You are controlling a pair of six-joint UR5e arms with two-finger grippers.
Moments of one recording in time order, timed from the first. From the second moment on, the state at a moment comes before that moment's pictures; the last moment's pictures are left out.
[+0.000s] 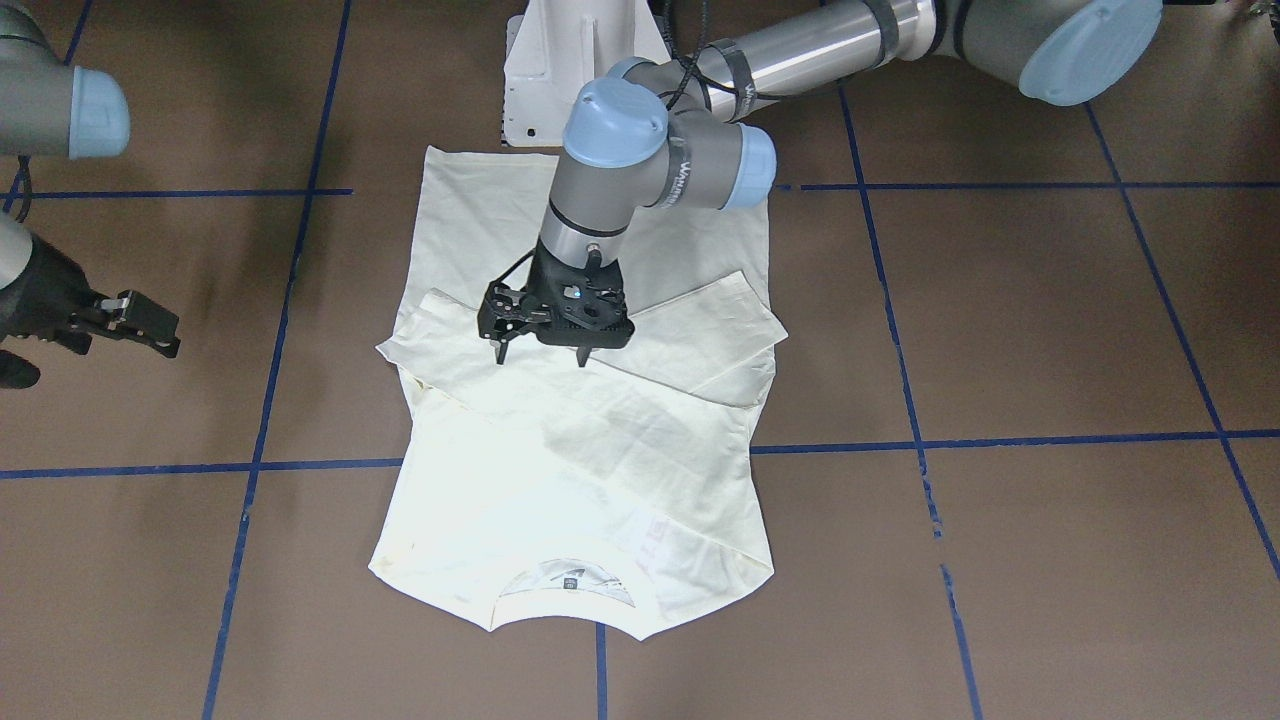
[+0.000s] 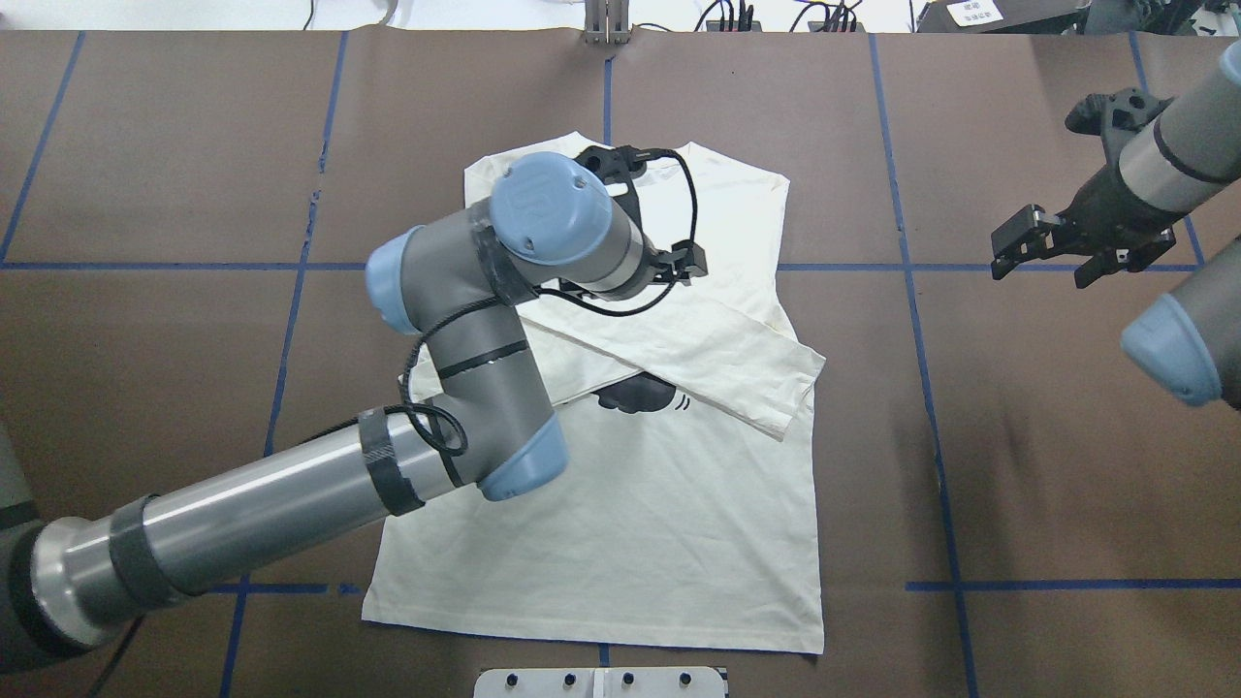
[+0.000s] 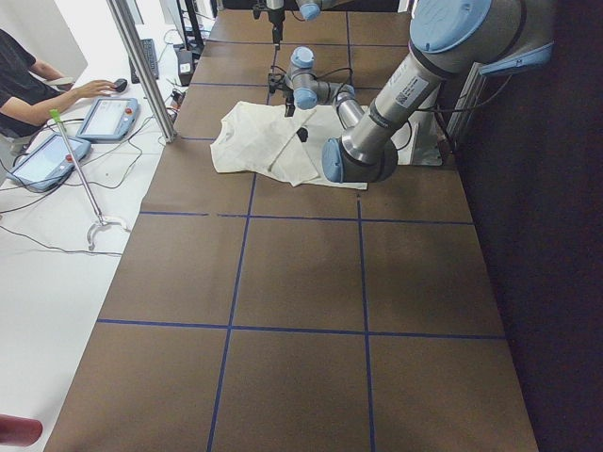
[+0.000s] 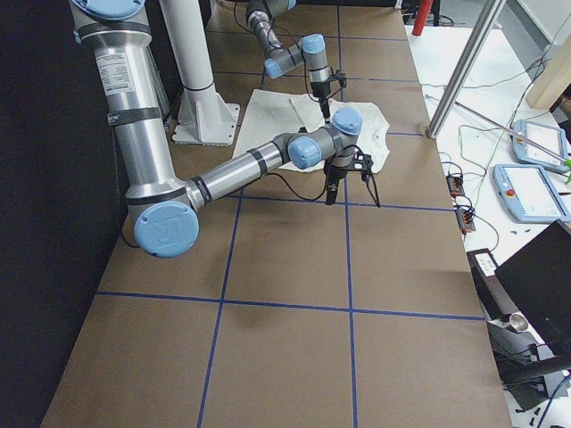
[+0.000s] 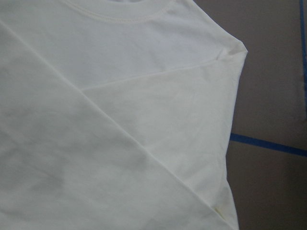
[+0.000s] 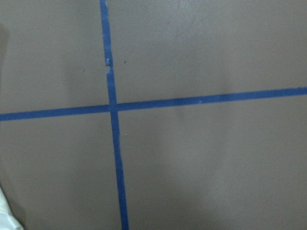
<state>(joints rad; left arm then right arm) -0.56 -2.46 -1.38 -1.95 -1.79 -1.33 1.01 -1.41 1.85 -1.50 2.26 0.86</state>
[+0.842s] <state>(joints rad) -0.68 -2.06 -1.84 -1.76 -1.87 -0.93 0.37 -1.60 2.08 -1.15 1.82 1.57</state>
